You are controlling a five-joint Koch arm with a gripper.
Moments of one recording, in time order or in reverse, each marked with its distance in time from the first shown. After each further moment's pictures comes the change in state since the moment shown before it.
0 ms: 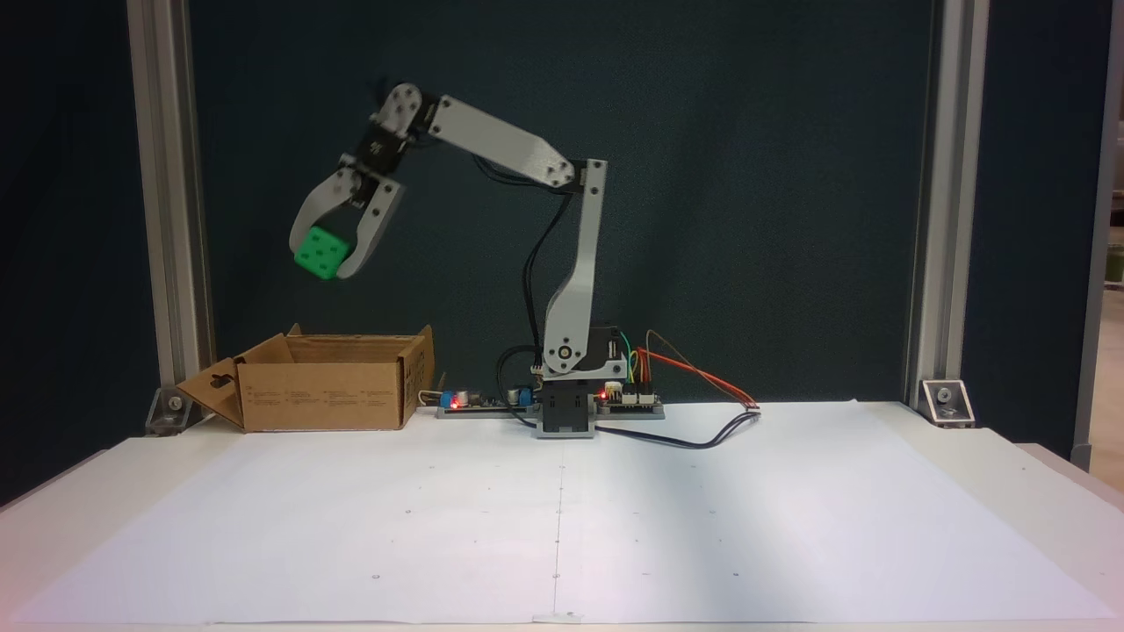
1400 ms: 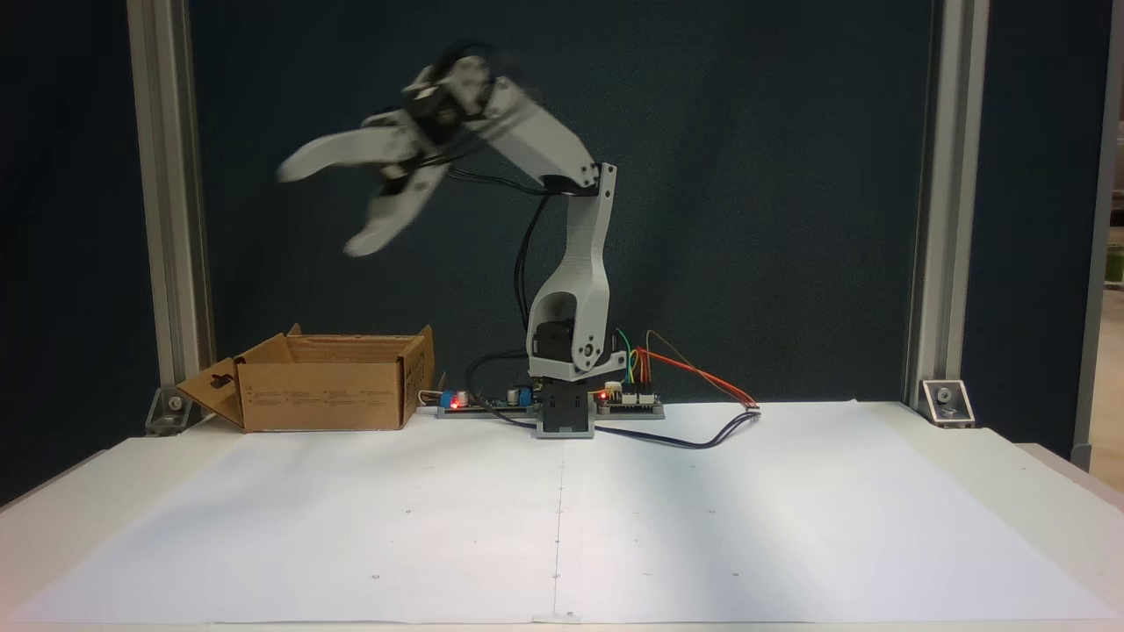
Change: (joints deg) arm -52.5 9.1 1.5 -6.6 2.4
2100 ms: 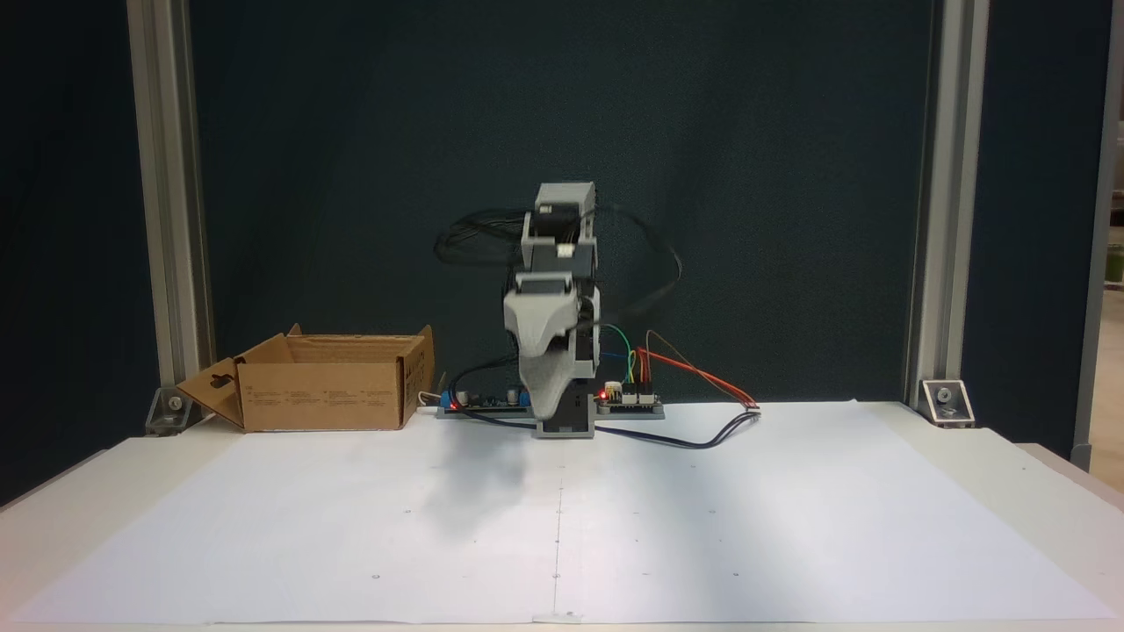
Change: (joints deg) arm -33.3 25.9 70.3 -45.3 0.3
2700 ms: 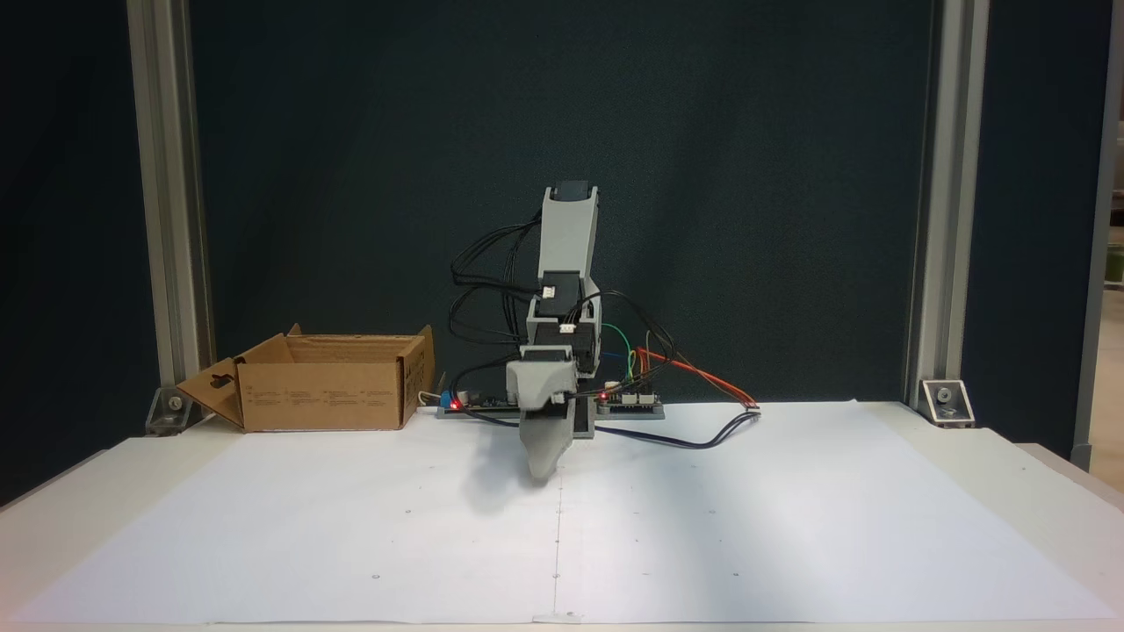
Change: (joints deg) arm 1.2 -0.1 30.4 -45.4 0.0
